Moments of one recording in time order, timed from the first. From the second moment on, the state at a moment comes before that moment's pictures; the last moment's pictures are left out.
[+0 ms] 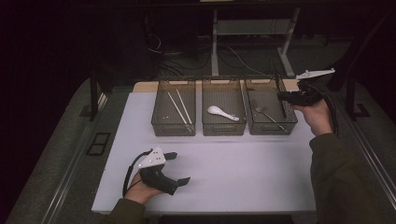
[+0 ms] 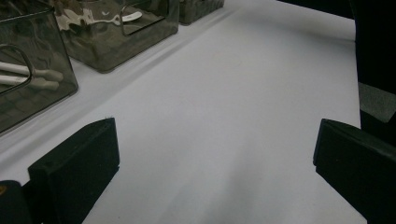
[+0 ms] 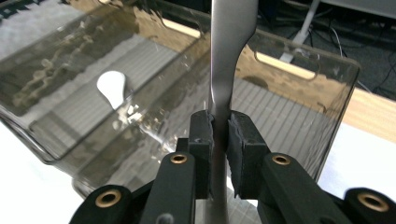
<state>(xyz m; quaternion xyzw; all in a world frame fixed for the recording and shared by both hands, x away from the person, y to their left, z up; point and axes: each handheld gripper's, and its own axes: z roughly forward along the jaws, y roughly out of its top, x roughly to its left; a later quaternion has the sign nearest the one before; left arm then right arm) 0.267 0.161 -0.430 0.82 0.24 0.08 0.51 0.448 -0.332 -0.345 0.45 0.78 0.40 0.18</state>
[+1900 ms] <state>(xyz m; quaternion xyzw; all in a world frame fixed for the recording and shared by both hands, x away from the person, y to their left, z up) 0.268 0.159 -0.431 0.82 0.24 0.08 0.51 0.429 -0.328 -0.373 0.47 0.78 0.41 0.11</state>
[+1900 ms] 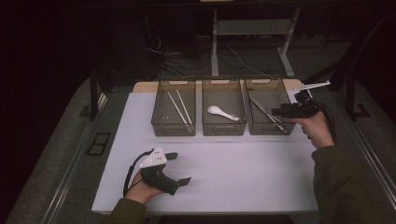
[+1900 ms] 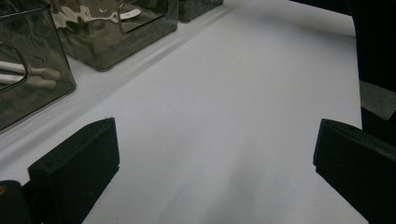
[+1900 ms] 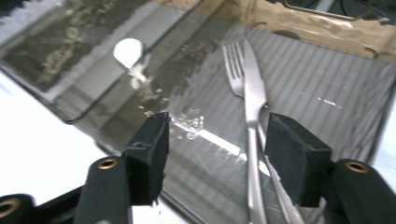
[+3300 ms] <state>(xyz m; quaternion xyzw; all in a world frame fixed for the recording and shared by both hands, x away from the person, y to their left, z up) 0.267 0.163 -0.431 0.82 0.24 0.08 0.51 0.318 -0.284 -0.393 0.34 0.80 0.47 0.14</state>
